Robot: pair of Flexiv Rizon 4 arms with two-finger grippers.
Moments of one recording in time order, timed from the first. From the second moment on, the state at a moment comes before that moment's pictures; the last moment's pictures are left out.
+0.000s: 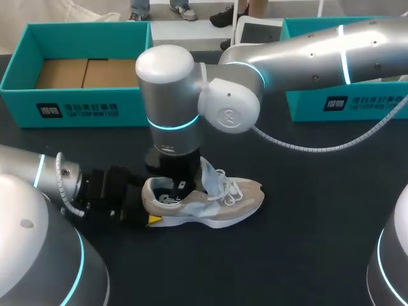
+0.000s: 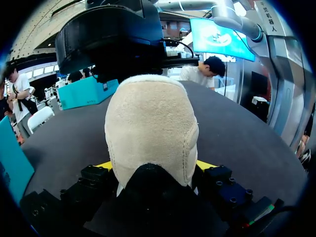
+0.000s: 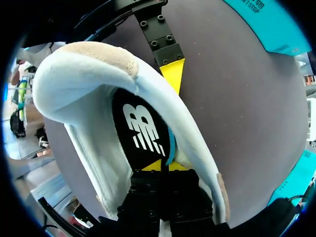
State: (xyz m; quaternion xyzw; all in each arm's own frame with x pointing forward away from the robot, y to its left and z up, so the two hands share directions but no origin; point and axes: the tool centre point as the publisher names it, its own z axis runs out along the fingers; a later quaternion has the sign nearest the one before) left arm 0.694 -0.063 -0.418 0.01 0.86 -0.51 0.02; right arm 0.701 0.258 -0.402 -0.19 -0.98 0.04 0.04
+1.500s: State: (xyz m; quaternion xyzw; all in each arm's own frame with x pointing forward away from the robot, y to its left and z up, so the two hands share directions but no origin) left arm 0.695 -0.063 -0.417 0.01 0.86 -0.51 0.02; right arm 0.708 0.278 -0.289 -0.08 -0.98 -0.17 0.03
